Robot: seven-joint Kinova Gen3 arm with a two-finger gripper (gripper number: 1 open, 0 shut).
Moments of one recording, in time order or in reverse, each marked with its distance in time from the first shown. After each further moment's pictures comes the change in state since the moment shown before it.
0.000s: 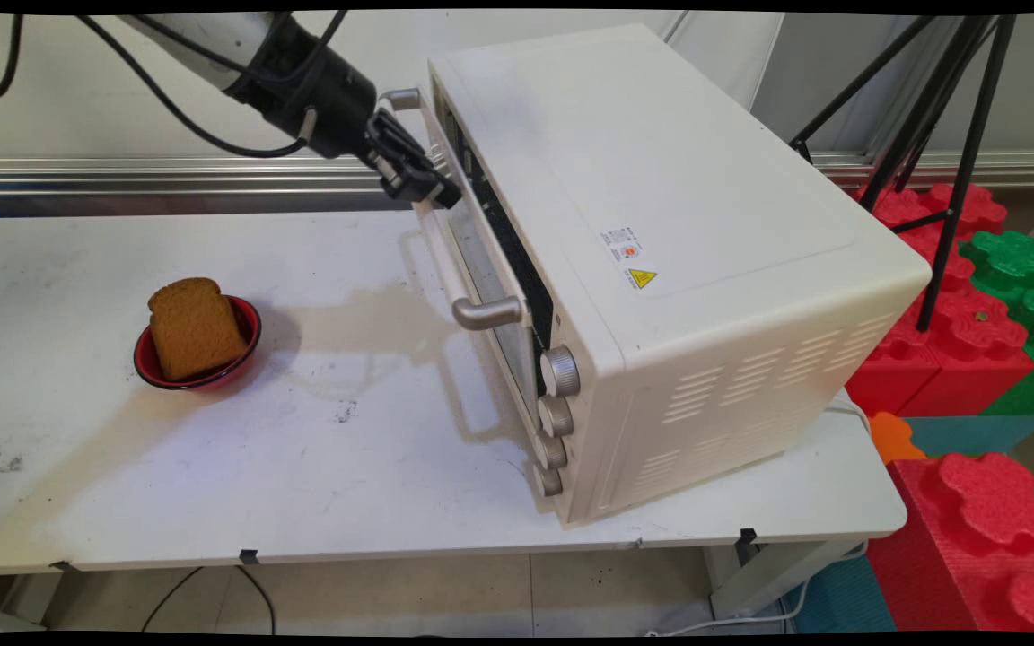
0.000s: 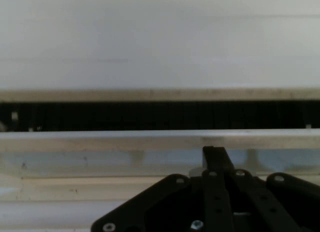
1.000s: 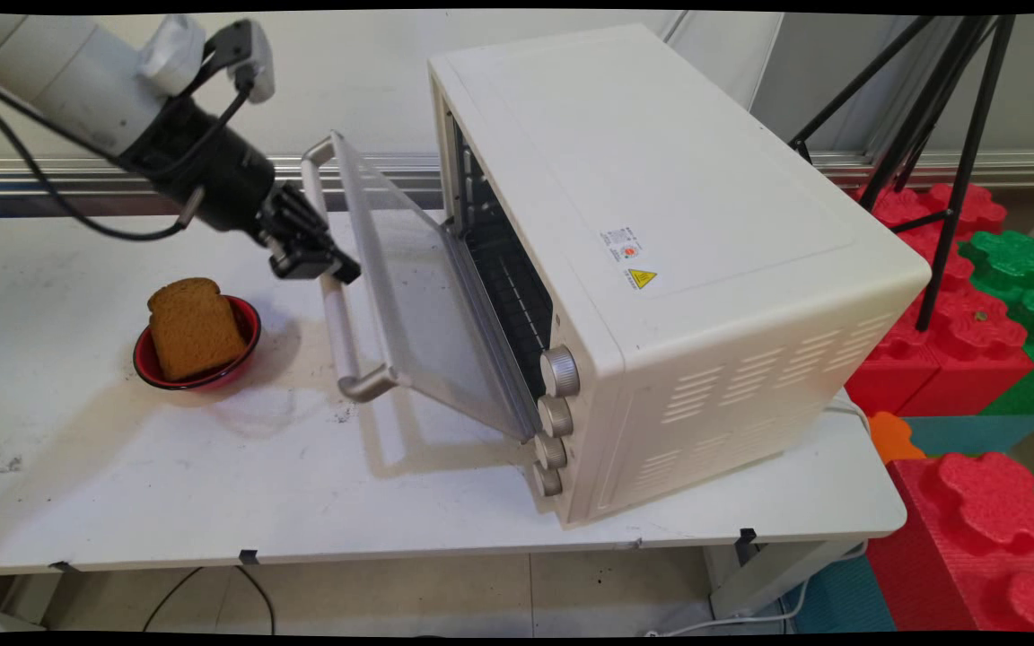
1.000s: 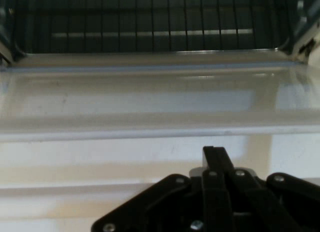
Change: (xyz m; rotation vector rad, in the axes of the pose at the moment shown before) arm -0.079 0.013 -0.028 -0.016 -0.155 0.008
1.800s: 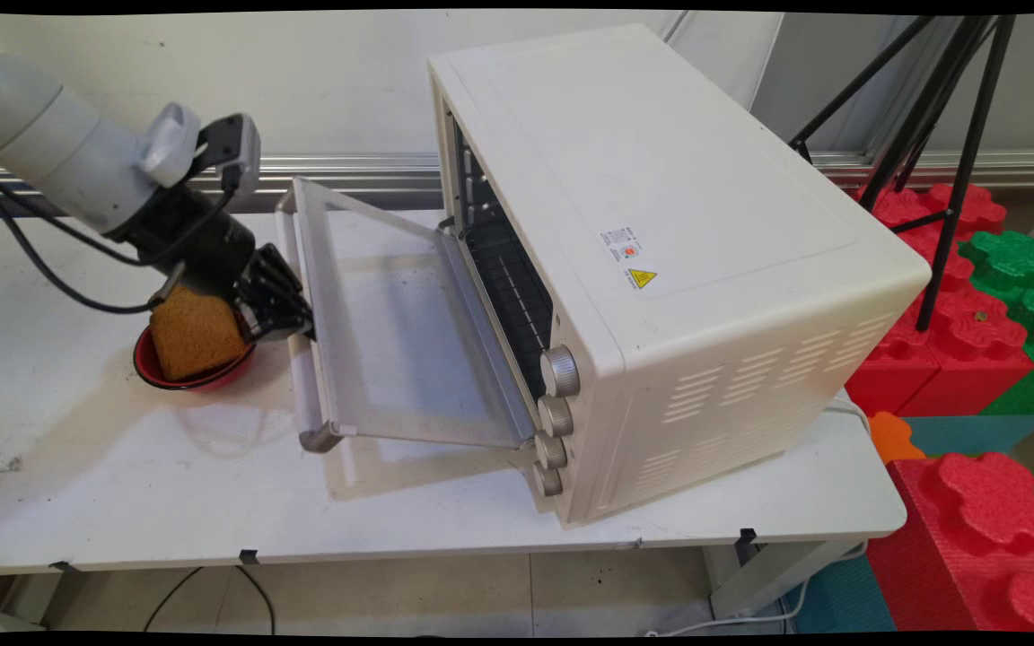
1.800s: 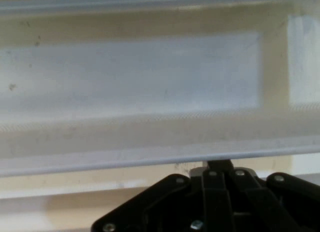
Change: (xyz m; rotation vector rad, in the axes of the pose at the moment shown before) arm -0.053 0.000 0.033 -0.021 -0.080 0.034
